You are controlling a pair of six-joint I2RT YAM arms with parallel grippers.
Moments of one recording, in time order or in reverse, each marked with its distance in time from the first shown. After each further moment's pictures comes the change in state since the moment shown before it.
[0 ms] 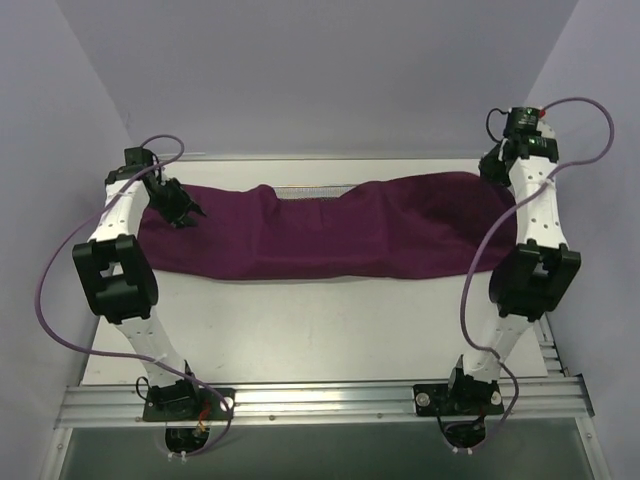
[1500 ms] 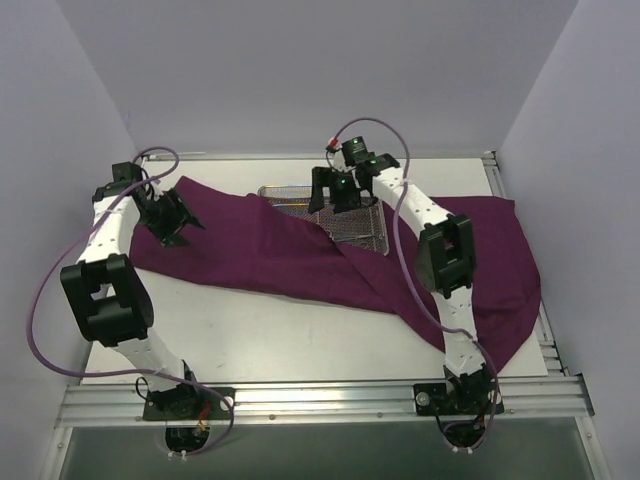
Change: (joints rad) left arm 0.062 -0.194 -0.208 -0.031 0.046 0.098; right arm 0.619 0.238 -0.003 0.132 -0.486 -0.266
